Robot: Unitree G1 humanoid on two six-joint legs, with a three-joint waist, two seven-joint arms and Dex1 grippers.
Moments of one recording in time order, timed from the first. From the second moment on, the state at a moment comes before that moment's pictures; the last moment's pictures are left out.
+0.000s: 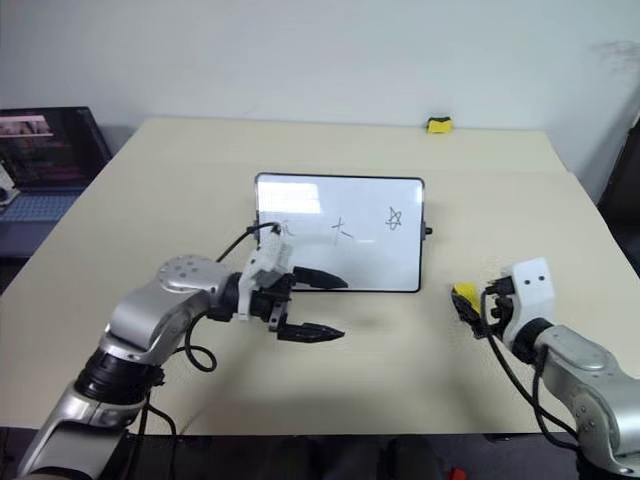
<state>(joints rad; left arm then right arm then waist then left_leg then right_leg) -0.54 0.64 -0.24 -0.14 -0.45 0.49 -1.24 -0.05 -0.53 -0.26 -0.63 0.56 1.04 0.19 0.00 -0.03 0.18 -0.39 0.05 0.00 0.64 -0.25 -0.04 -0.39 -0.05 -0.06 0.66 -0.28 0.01</state>
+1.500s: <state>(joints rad) -0.39 0.67 -0.14 -0.26 -0.46 0.55 -1.12 -0.14 -0.41 -0.17 -0.32 0.32 0.87 0.19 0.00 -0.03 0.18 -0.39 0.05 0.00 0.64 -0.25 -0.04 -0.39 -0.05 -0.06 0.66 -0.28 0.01</state>
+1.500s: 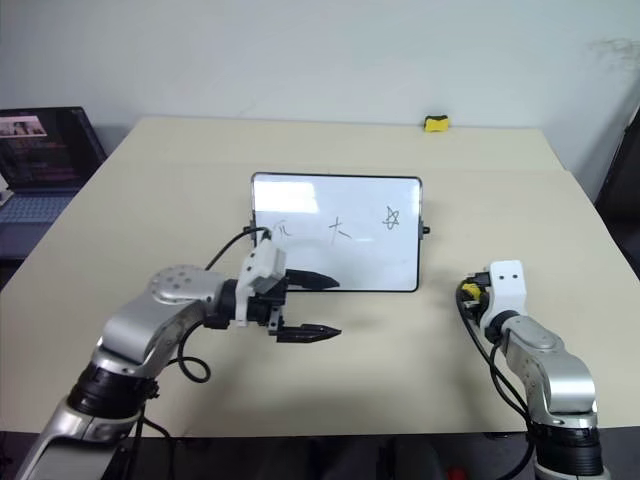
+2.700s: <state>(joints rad) -0.39 0.56 0.07 -0.43 -0.53 0.69 -0.63 -0.63 -0.25 0.05 0.17 0.14 0.21 0.43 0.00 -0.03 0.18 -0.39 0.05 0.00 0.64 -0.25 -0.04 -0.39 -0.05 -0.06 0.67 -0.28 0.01</state>
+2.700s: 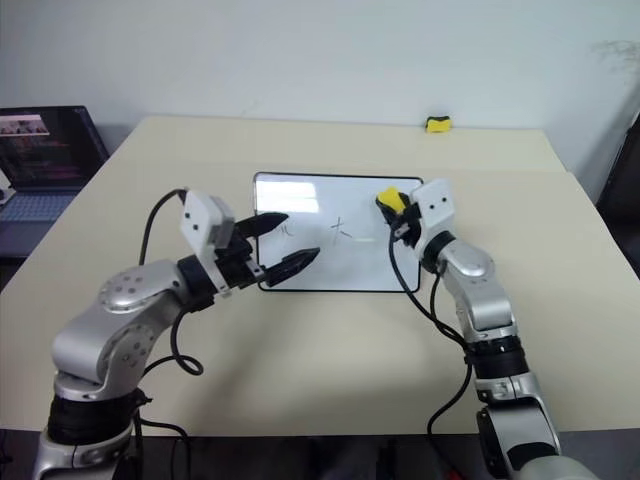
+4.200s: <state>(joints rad) -0.32 0.59 0.05 -0.47 -0.57 0.72 -0.66 -0.63 -0.29 0.11 0.27 -0.06 0.13 0.40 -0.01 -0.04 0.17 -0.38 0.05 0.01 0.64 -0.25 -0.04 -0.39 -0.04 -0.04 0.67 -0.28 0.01</state>
